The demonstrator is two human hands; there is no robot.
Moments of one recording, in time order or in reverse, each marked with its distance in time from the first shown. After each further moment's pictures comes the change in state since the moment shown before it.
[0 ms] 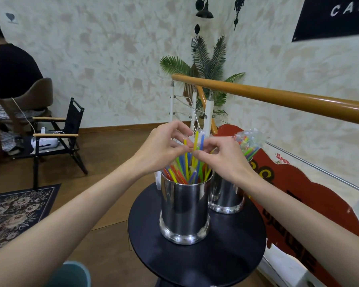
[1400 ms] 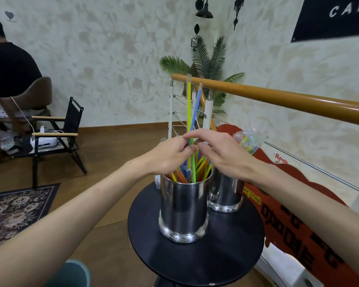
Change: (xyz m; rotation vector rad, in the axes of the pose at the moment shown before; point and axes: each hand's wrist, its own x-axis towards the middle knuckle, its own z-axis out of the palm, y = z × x) left_hand 0.006 0.006 0.014 0.318 -0.284 -0.117; right_hand 0.007 -0.010 -0.023 -0.159 -0.252 -0.401
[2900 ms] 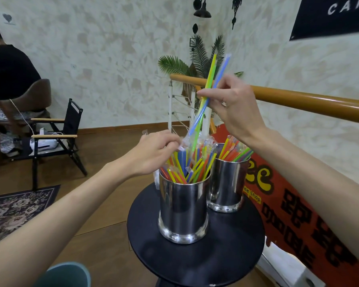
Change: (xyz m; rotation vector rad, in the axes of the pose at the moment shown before) left_hand -0.015 -0.019 -0.019 0.014 0.119 0.059; right_hand 0.049 0.009 -0.045 -0.340 0.572 -0.114
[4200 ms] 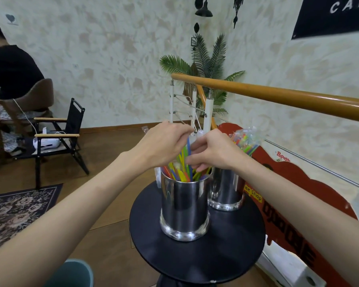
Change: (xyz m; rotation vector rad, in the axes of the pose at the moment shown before) left_hand 0.018 0.011 0.003 0.338 0.150 0.210; right_hand -0.050 -0.040 0.020 0.537 -0.724 0.799
